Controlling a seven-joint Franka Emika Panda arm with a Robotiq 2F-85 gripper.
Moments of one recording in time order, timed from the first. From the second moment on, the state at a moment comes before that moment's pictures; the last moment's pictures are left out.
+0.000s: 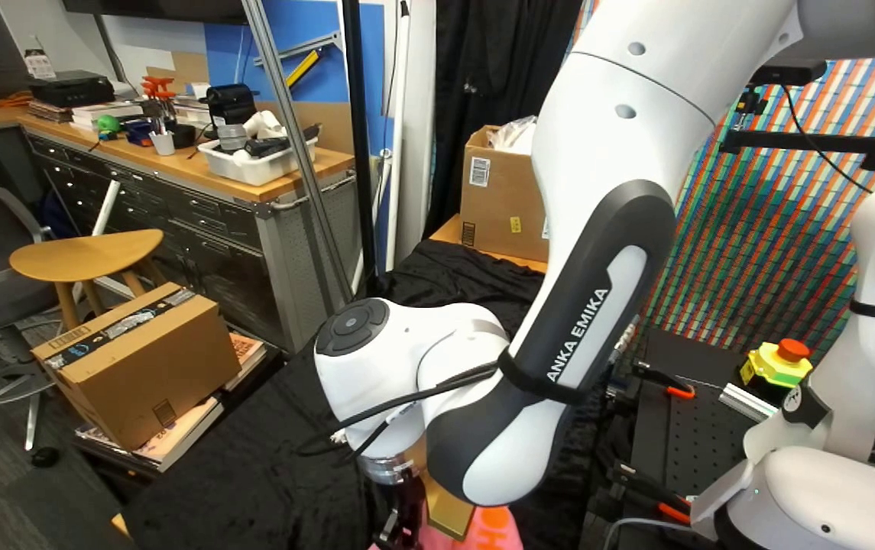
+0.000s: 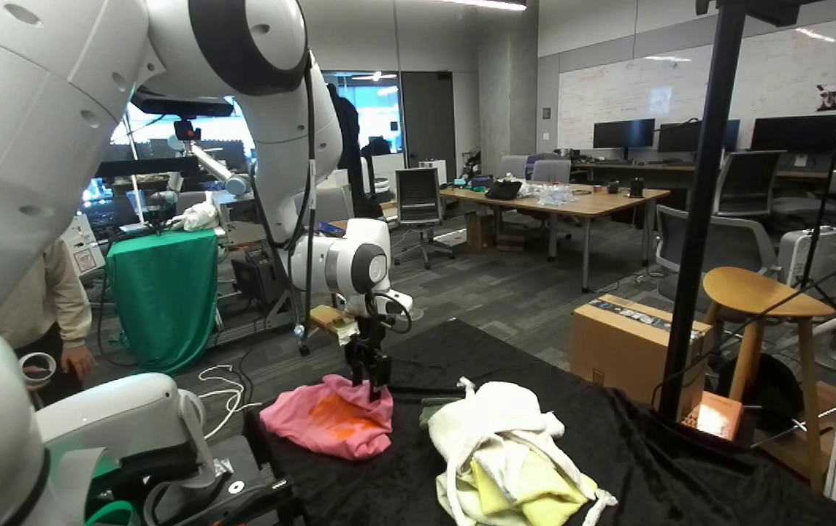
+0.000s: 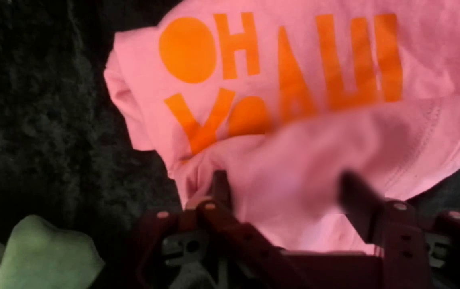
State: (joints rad) arm 0.44 0.62 0.17 -2.09 -0.15 2.51 0.62
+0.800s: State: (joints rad) arm 0.42 0.51 0.15 -2.12 -0.13 2.53 0.59
